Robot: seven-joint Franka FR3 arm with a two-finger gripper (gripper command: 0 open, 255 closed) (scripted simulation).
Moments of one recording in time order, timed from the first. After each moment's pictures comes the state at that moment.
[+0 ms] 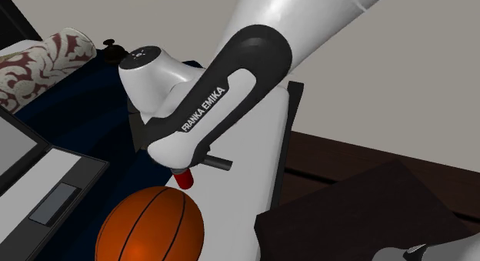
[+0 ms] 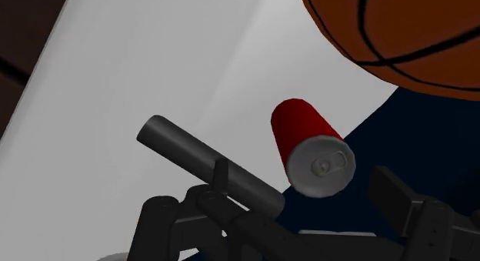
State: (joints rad) arm 0.28 0.51 0.45 -2.04 -0.37 2.48 1.06
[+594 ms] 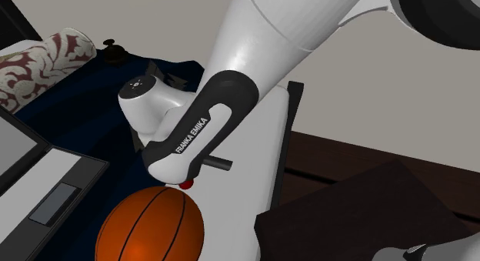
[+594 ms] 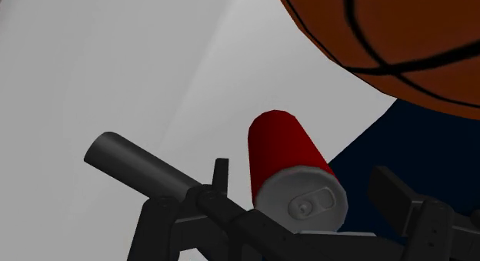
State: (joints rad) arm 0.36 0.68 0.40 -1.93 -0.43 2.53 1.12
